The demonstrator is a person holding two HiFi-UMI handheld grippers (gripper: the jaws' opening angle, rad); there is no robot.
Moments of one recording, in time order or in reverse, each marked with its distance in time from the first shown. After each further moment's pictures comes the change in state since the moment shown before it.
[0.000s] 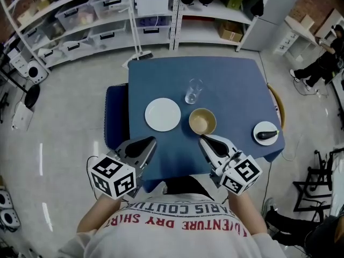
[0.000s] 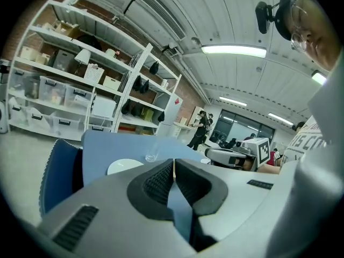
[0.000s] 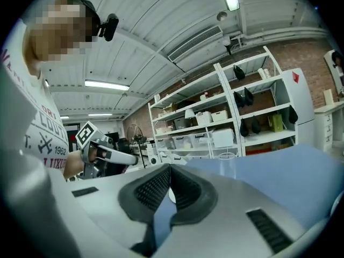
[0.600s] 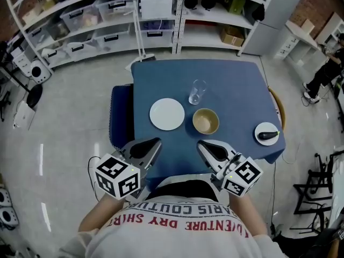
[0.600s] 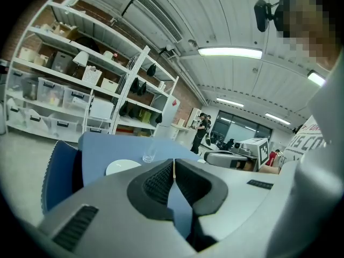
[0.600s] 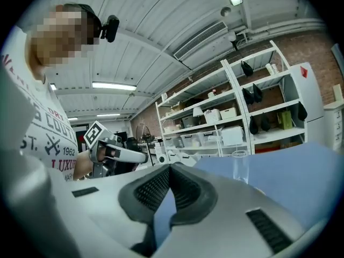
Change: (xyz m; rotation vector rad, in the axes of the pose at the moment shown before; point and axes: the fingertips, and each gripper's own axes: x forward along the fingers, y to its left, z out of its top) left arm -0.014 -0.014 -0.001 0.016 -0.021 -0.025; right arm -0.003 0.035 -0.002 -0.006 0.019 0.086
